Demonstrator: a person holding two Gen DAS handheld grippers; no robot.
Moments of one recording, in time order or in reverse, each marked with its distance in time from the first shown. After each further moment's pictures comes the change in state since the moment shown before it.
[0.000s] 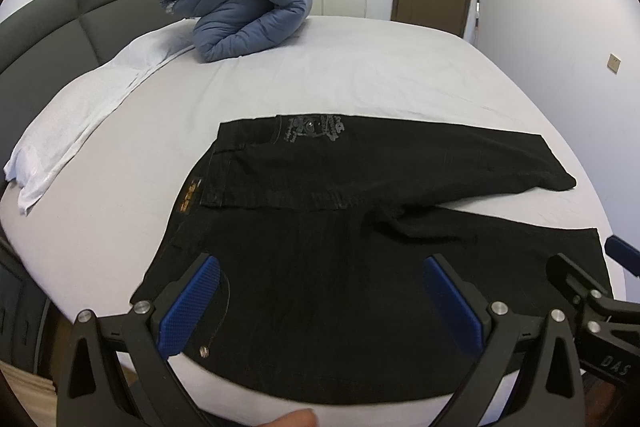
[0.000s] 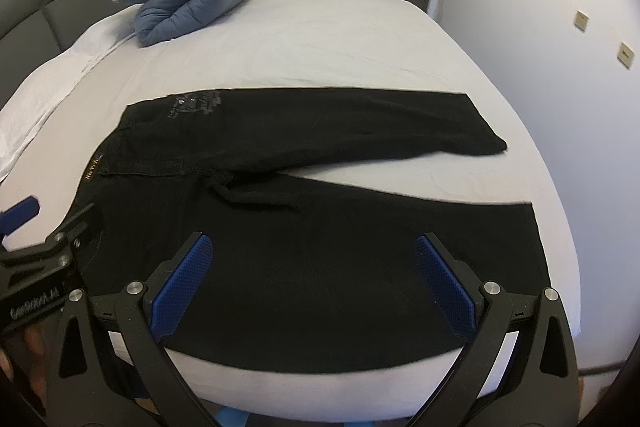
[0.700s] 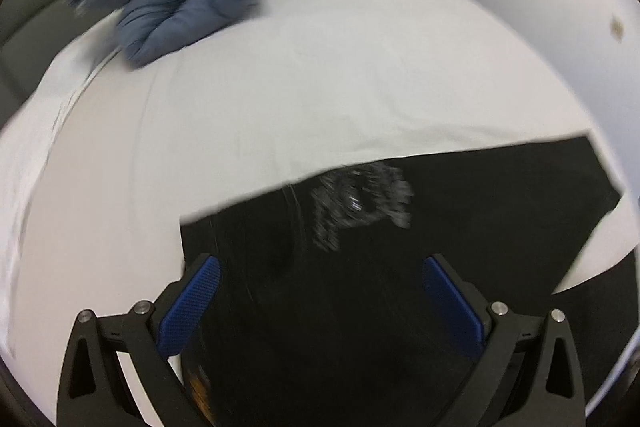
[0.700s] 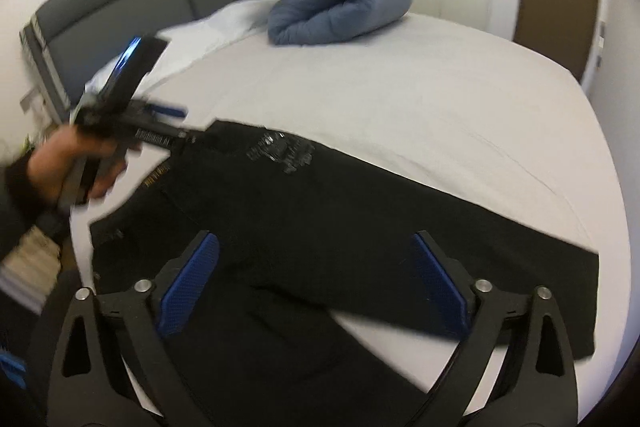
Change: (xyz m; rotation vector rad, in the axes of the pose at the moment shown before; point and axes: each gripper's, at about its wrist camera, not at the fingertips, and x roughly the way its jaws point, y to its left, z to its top) left arm 0.219 0.062 0.172 0.226 0.198 -0.085; right arm 0.137 -0.031 0.166 -0.383 -0.002 0.474
